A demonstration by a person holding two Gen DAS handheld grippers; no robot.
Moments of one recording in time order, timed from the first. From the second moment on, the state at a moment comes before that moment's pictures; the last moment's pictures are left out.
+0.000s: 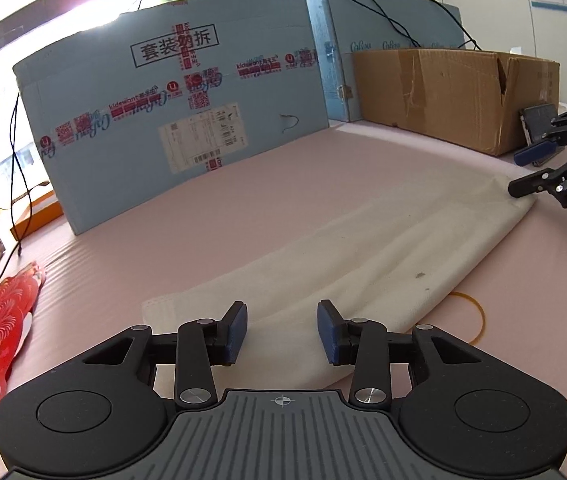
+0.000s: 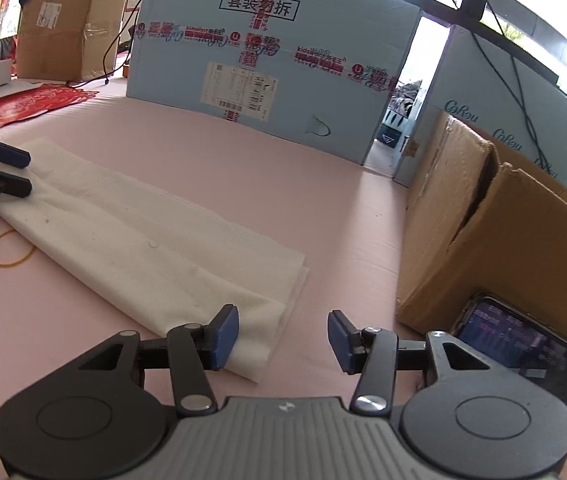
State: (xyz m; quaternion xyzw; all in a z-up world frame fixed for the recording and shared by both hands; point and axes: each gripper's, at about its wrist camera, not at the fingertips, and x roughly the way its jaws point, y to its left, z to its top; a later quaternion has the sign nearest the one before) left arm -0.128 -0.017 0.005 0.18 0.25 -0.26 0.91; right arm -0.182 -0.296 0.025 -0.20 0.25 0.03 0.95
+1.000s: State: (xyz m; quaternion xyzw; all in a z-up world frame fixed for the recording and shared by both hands) left arm -0.120 -0.002 0.016 0.14 0.25 -0.28 0.92; right arm -0.198 -0.183 -0.016 -0.60 0.12 0.20 0.77
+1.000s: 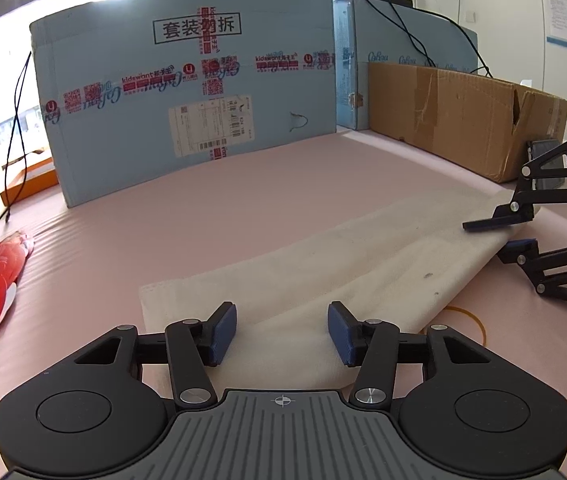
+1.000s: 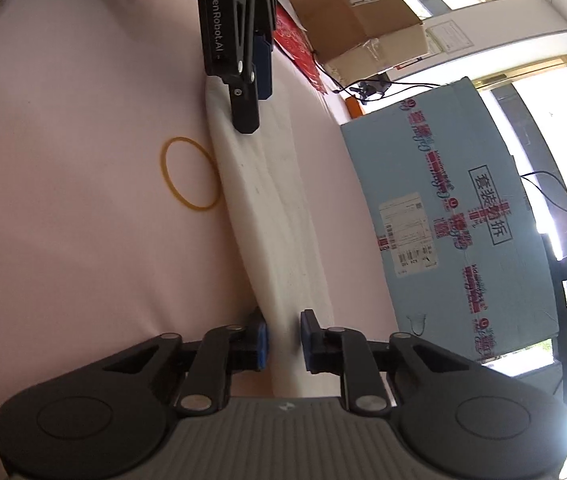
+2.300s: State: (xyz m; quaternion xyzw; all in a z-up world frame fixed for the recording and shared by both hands) left arm -0.039 0.059 -0.015 -0.14 0.39 -0.43 0.80; right arm -0.118 -0.371 0.054 0.10 0.38 0.29 0.87
